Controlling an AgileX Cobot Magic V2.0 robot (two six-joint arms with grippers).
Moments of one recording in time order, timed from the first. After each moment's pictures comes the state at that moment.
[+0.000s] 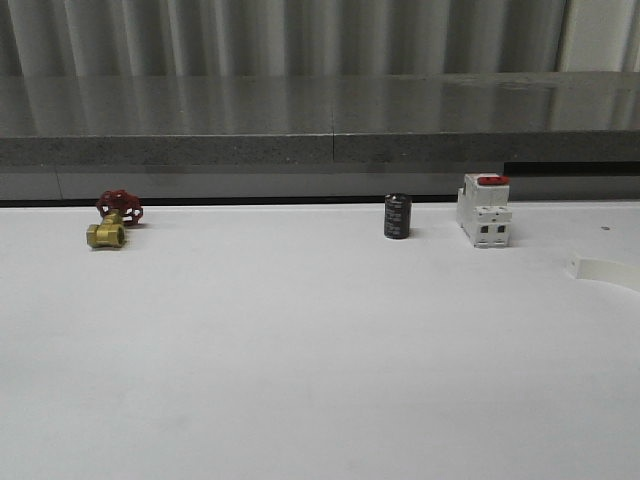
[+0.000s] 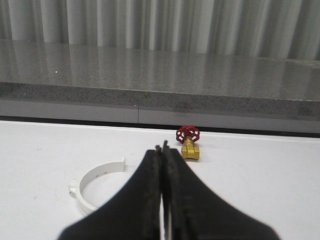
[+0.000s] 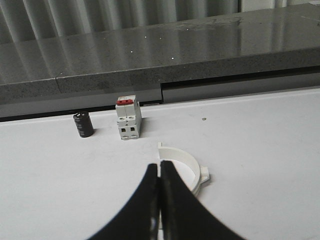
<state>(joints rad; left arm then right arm) -0.06 -0.01 -0.01 0.10 0.08 -0.22 0.01 -0.01 0.03 0.02 0.12 0.16</state>
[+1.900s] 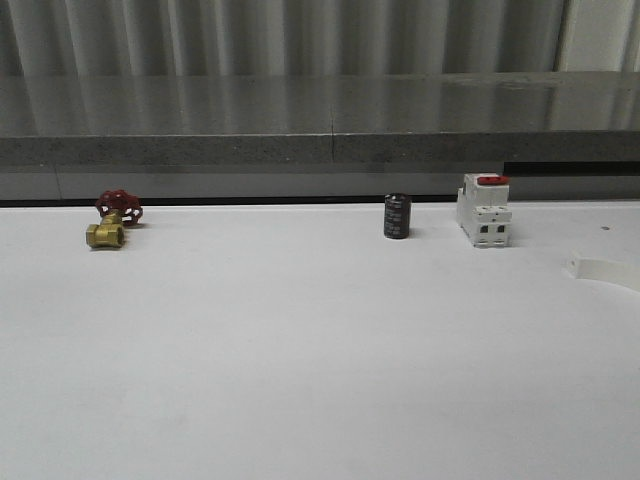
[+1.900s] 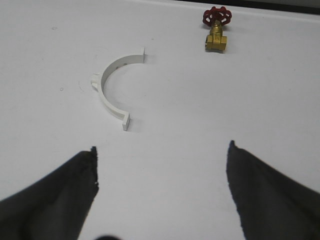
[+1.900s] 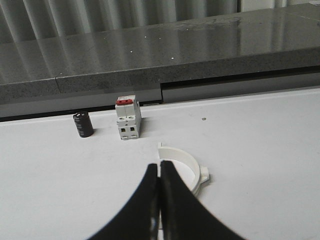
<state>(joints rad) -0.06 0.60 -0.61 0.09 0.74 -0.22 0.01 -0.01 0.03 0.02 0.12 0.16</state>
